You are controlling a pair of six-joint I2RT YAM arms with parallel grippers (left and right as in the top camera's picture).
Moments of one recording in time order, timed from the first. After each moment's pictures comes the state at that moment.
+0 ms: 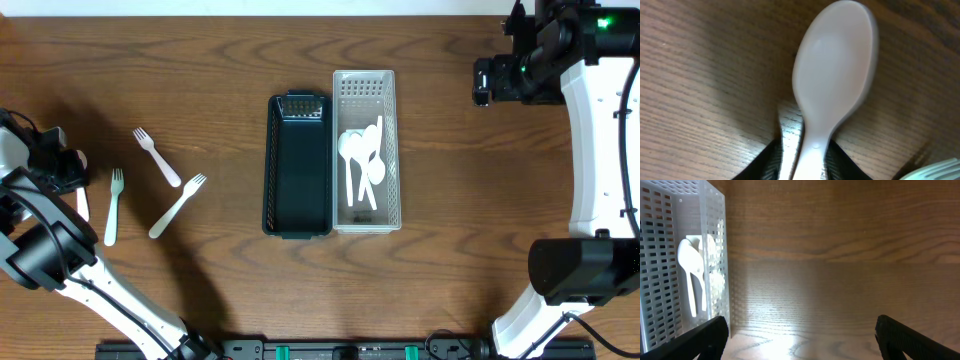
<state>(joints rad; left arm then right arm) 0.72 2.28 1.75 -0.96 0.07 0.32 0.00 1.89 2.12 -1.48 -0.02 0.01</state>
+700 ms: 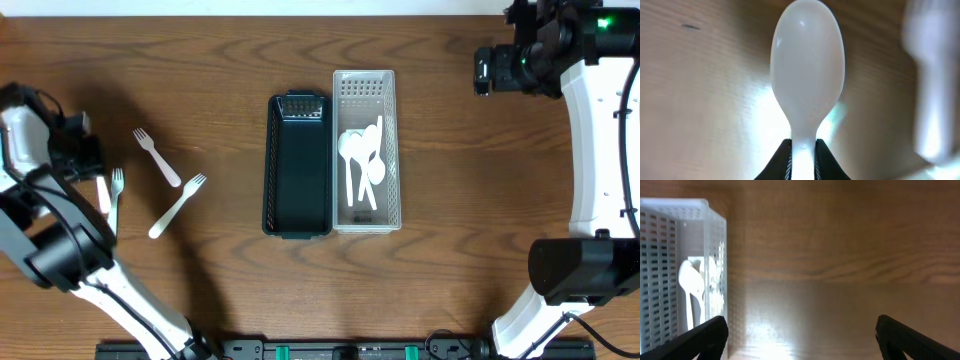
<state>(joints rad) 0.57 2.13 1.75 -1.14 0.07 0.26 0.00 1.89 2.12 -1.37 -0.01 0.01</state>
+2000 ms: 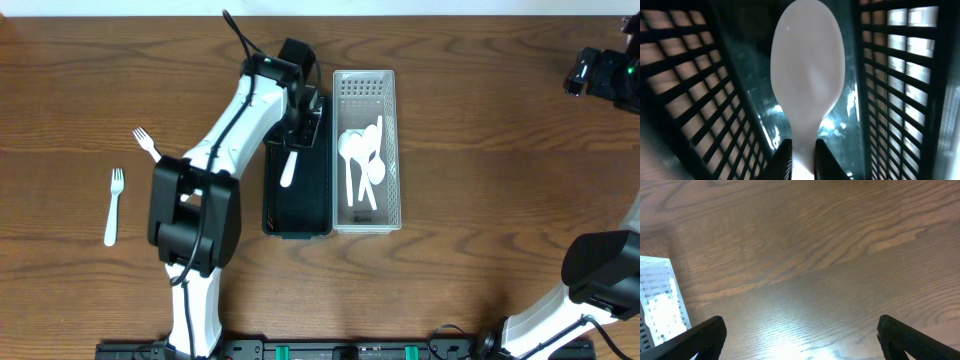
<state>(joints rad) -0.36 2.15 1.79 -1.17 0.09 -0.12 -0.37 1.89 2.12 -1.38 -0.11 0.00</state>
